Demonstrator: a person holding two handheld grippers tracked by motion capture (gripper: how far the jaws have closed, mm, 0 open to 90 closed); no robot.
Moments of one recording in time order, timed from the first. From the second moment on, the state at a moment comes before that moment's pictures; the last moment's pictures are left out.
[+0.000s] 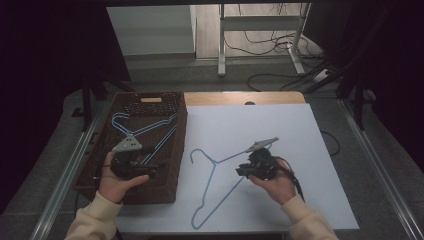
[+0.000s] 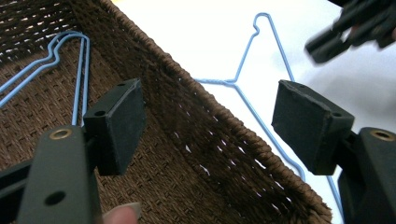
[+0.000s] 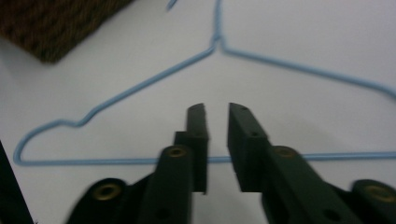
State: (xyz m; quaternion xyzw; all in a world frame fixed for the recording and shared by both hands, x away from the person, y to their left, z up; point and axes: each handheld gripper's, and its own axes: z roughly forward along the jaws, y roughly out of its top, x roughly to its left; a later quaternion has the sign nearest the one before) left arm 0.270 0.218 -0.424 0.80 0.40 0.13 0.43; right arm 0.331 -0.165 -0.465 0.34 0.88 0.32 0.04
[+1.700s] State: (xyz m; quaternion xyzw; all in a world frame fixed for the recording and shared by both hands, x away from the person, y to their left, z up) left arm 0.266 0.214 -0.426 0.81 0.39 0.14 0.42; right arm 0.394 -0.208 -0.498 0.47 0.86 0.18 0.09
